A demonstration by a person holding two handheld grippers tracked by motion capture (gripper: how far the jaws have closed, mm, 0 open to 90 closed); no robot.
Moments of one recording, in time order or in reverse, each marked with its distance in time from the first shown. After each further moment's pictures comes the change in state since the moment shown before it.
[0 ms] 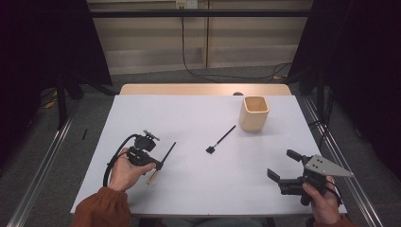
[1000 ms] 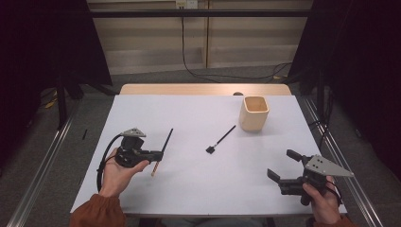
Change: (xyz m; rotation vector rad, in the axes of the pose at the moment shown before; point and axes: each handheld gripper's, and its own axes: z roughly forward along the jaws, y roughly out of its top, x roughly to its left) left arm 0.003 -0.019 -0.029 -0.360 -0.095 0.062; right arm 0.000 0.000 0.000 -0.004 0.006 -0.002
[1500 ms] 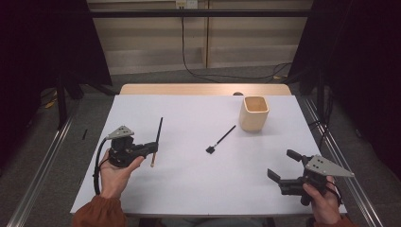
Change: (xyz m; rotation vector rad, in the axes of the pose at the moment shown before) left arm 0.003 -0.007 -0.017 -0.252 0.048 -0.015; right arm 0.000 0.000 -0.001 0.000 0.002 -0.001
